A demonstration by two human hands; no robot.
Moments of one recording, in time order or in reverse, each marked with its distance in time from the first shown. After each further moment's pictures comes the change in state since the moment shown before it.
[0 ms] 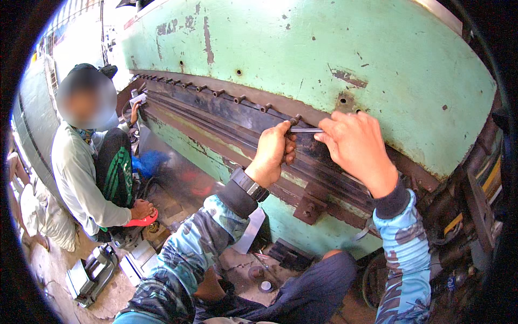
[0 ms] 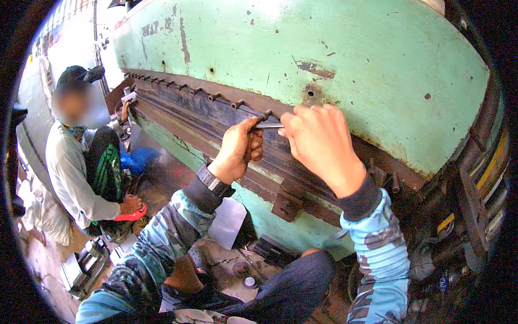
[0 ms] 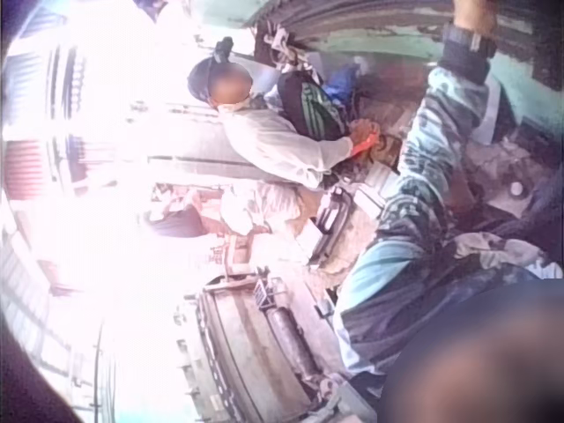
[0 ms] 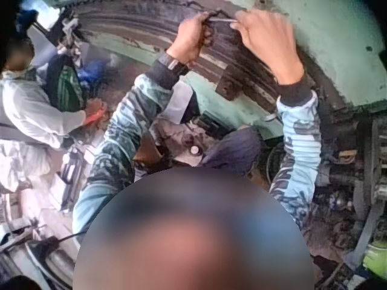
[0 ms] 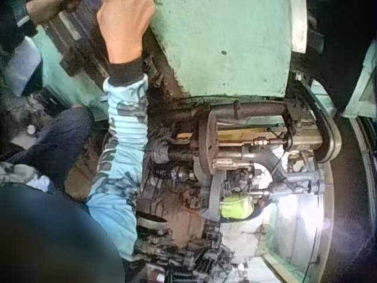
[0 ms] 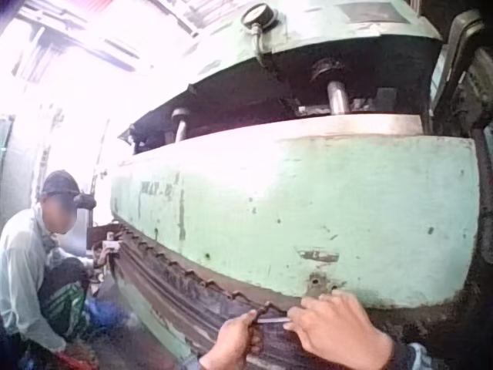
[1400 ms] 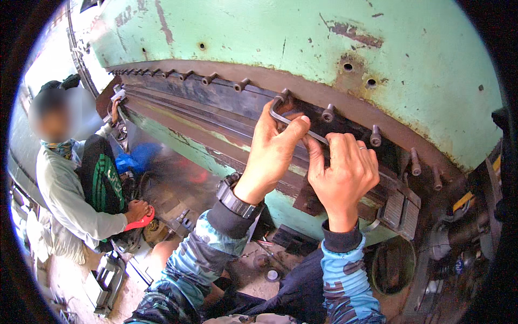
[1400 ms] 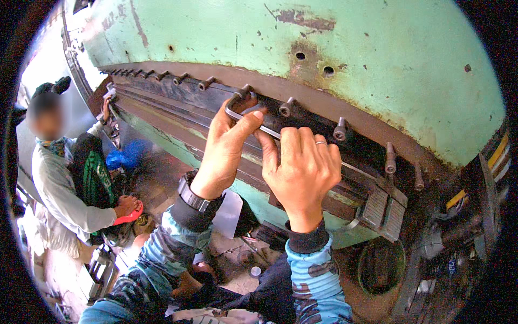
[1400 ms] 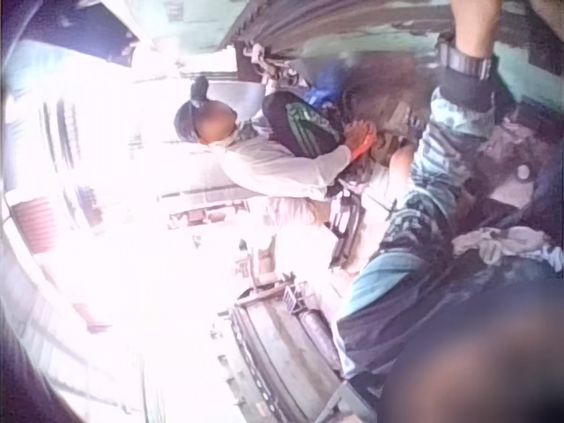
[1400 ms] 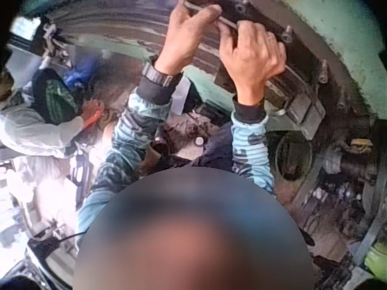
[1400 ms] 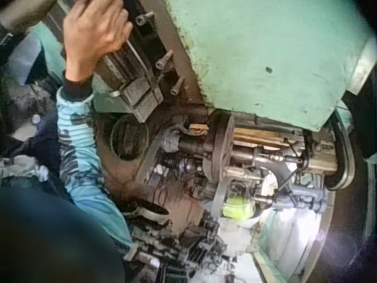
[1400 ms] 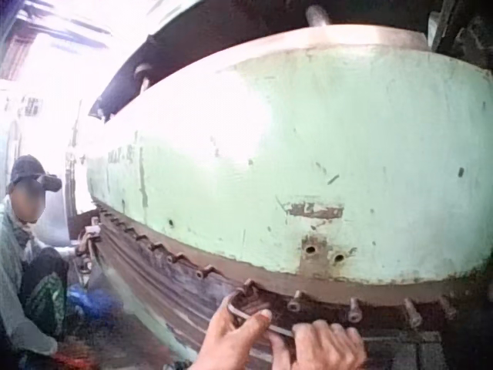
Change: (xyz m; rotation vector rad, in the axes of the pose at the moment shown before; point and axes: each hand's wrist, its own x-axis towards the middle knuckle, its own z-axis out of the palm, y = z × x) left_hand 0.014 -0.036 0.009 0.195 -0.119 0.452; right_hand -0.051 -0.050 0.093 -0.111 0.374 0.508
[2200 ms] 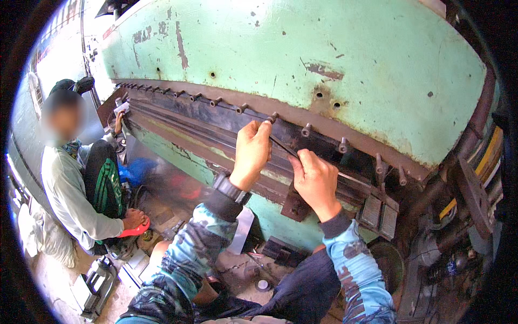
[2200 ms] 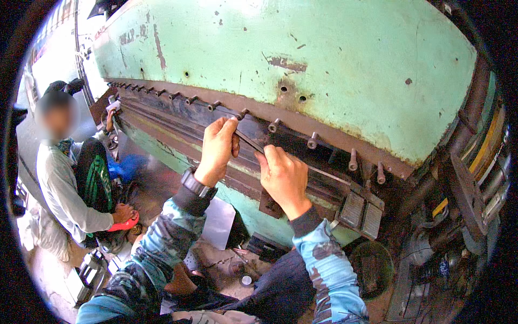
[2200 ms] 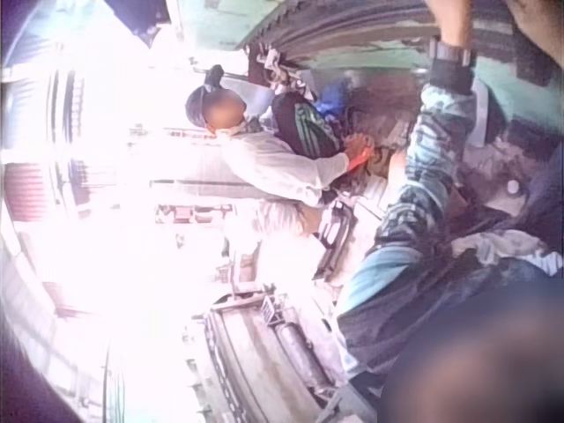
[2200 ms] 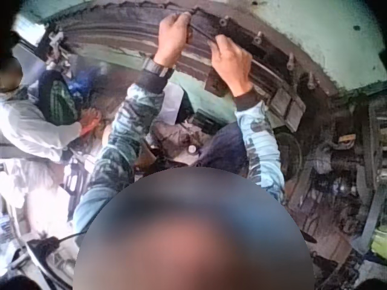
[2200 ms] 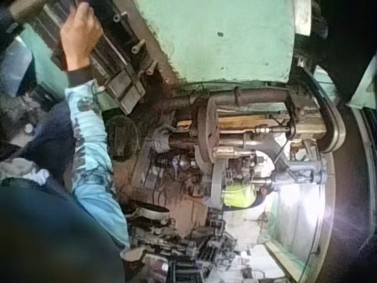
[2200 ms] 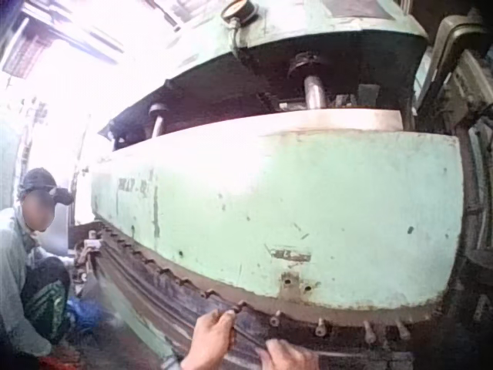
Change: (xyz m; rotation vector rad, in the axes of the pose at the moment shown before) left_hand 0.006 0.015 -0.019 0.178 0.149 -0.115; right_hand -0.010 0.011 -0.007 0.411 -0.181 -0.027
